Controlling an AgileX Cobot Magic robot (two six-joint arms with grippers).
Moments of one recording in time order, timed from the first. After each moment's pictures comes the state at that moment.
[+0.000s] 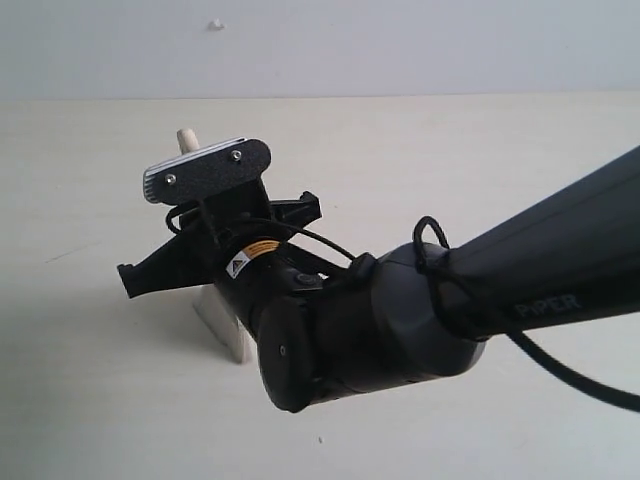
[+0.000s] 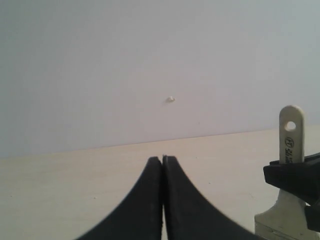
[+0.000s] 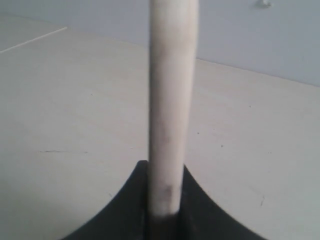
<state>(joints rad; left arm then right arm) -0.19 0.04 0.00 -1.63 0.17 1.62 1.09 2.02 -0.98 0.79 -0.76 -0.41</state>
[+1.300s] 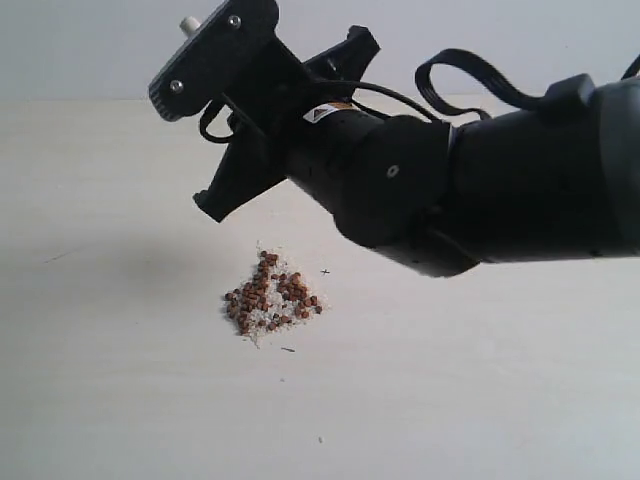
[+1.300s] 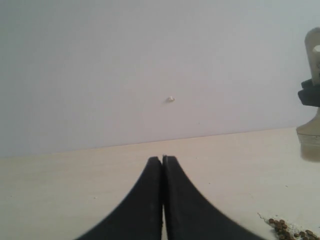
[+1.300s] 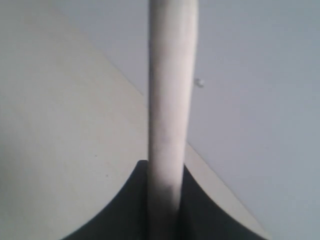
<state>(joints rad) -0.19 0.04 0.00 -1.63 0.17 1.62 0.96 1.72 -0.98 0.96 -0.51 -1.32</state>
